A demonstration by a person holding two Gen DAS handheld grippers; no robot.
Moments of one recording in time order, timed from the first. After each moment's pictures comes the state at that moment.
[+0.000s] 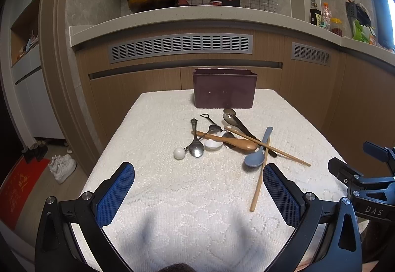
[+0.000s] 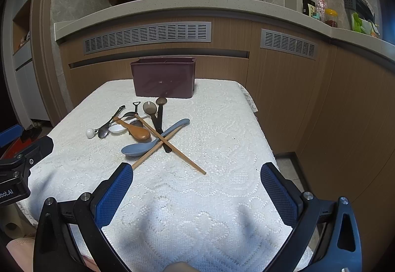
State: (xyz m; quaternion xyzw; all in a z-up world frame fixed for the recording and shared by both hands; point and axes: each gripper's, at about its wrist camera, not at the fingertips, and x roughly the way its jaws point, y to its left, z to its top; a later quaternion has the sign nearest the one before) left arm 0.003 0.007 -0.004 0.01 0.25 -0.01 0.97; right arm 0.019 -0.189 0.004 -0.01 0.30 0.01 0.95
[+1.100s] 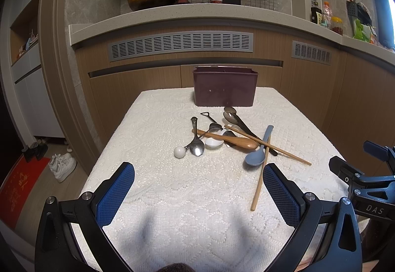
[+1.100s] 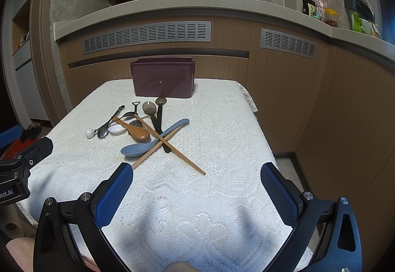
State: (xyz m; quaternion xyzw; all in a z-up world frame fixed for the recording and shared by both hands) left arm 0.004 0.007 -0.006 0.01 0.26 -0.01 0.97; right arm 0.020 -0.190 0.005 -0.01 0.30 0.01 0.95
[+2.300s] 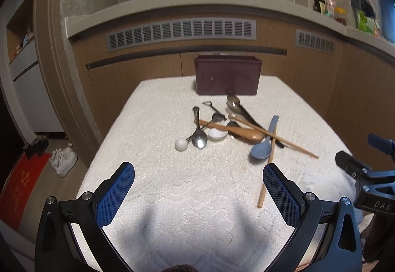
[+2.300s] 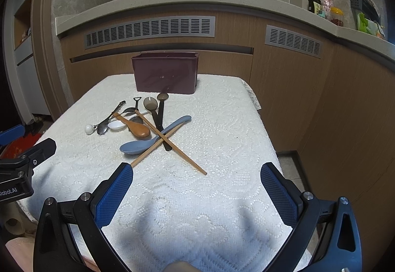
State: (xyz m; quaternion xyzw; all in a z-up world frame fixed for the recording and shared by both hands) left arm 0.023 0.010 -0.019 0.02 0.30 -0.01 0.95; right arm 0.034 -0.190 0.002 -0.02 0.32 0.02 0.95
